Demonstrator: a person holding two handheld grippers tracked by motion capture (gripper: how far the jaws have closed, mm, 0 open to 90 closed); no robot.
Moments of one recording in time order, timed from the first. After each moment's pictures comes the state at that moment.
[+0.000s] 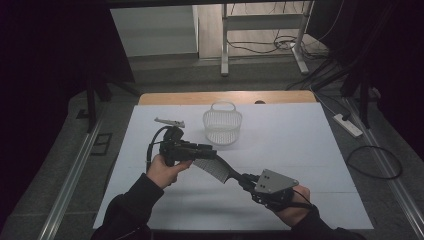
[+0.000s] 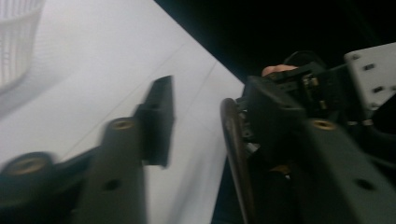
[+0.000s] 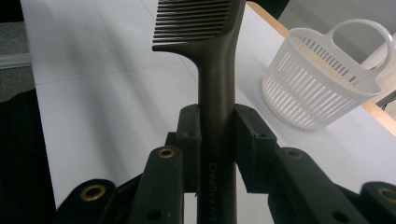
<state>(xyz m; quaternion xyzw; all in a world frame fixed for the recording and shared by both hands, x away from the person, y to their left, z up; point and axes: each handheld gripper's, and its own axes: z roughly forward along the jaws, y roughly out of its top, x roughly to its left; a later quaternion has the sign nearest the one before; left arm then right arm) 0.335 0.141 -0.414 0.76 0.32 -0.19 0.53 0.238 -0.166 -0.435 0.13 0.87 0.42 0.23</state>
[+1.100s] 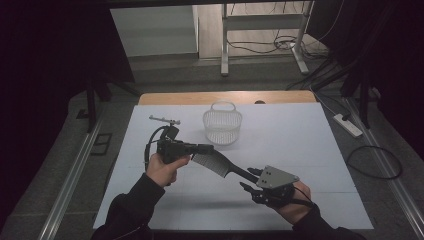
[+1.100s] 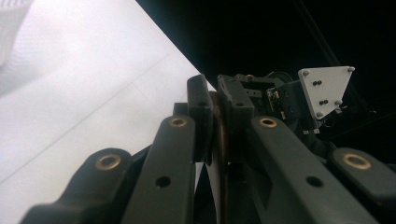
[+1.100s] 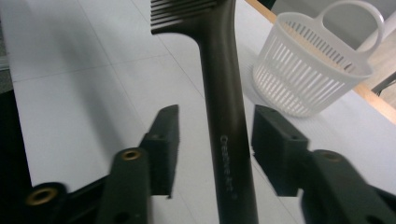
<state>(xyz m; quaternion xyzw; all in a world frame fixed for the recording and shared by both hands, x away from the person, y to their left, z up) 0.337 0.150 -0.413 0.72 0.34 -0.22 0.56 0.249 -0.172 -0.442 0.16 0.86 0.42 0.23</state>
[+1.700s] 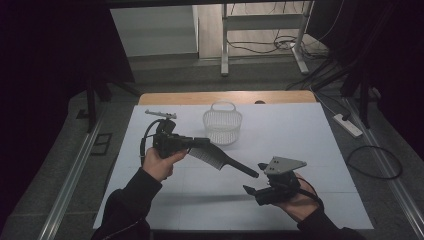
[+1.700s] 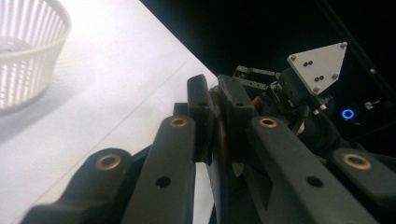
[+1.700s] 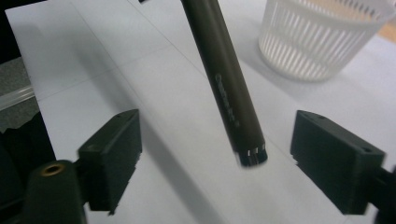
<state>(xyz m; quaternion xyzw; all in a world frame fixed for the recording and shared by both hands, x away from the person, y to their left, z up) 0.342 0.157 -0.395 0.75 0.34 -0.17 0.55 0.265 -0.187 -0.438 0.25 0.86 0.41 0.14</state>
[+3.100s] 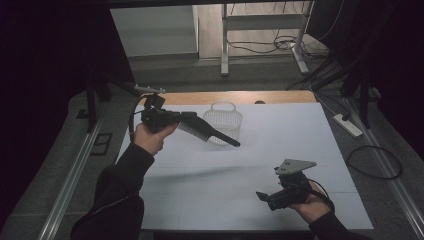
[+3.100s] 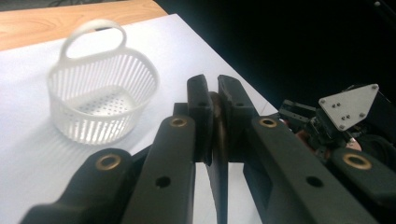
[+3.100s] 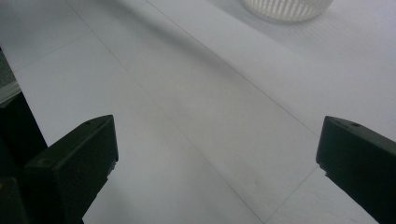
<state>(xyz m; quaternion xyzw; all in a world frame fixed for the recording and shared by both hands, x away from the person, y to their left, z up) 0.383 0.188 -0.357 0.75 0.38 -0.08 0.53 0.268 -0.218 -0.454 0.30 0.87 0.37 0.12</state>
